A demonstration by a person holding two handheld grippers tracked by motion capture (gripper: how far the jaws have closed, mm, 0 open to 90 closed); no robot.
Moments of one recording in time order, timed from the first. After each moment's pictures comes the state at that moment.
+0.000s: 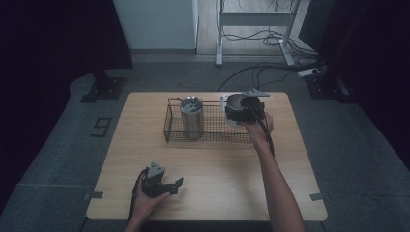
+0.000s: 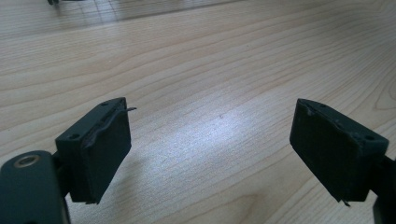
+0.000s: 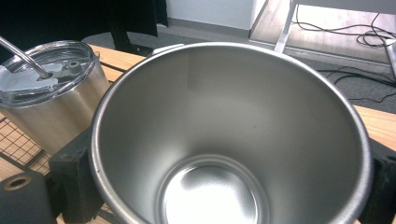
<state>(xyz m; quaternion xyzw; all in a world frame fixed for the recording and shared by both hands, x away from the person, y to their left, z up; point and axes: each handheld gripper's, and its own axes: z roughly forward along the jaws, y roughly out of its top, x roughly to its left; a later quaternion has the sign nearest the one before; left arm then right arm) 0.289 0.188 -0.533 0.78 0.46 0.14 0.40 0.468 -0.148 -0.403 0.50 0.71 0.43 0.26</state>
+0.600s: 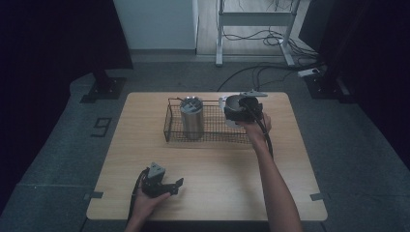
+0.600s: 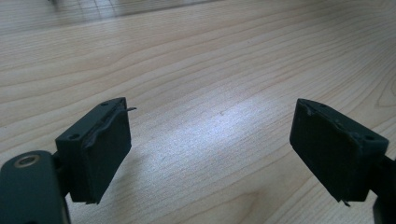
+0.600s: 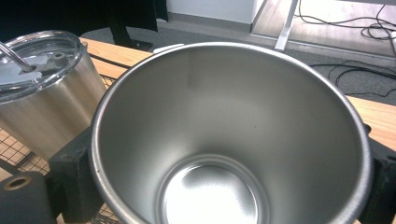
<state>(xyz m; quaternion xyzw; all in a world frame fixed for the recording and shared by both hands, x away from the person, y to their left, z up) 0.289 0.187 -0.534 0.78 0.46 0.14 0.40 0.478 -0.147 -0.415 0.50 0.71 0.42 0.25</state>
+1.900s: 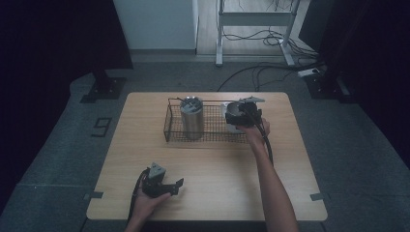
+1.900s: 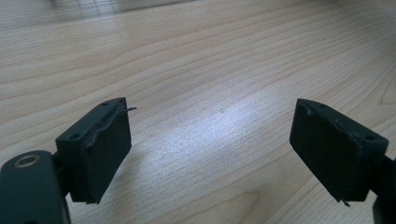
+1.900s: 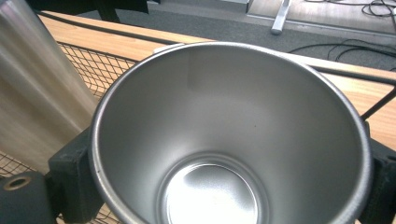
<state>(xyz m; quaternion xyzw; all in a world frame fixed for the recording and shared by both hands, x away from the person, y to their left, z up) 0.289 0.187 -0.536 0.78 0.46 0.14 0.40 0.491 -0.151 -0.453 0.52 0.72 0.40 0.24</state>
